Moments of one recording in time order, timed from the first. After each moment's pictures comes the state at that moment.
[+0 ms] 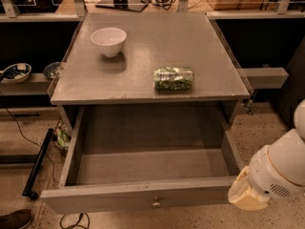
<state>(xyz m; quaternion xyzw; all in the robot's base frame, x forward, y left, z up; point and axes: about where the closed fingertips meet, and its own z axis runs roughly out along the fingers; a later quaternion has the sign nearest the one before) 0.324 -0.199 0.748 -0.54 0.82 0.14 0.09</state>
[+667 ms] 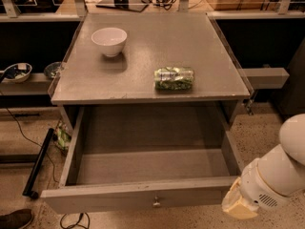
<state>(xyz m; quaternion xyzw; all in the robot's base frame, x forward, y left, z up) 0.318 -0.195 0.700 -0.53 0.83 0.16 0.08</state>
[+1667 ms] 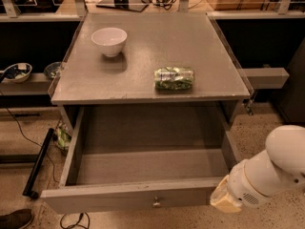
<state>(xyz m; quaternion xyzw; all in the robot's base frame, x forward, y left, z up) 0.345 -0.178 0.667 -0.52 0.83 0.16 0.12</state>
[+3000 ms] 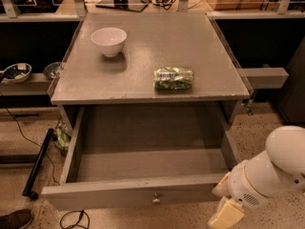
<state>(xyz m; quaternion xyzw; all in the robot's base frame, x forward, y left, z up) 0.346 -0.178 0.667 -0.52 0.83 0.16 0.12</state>
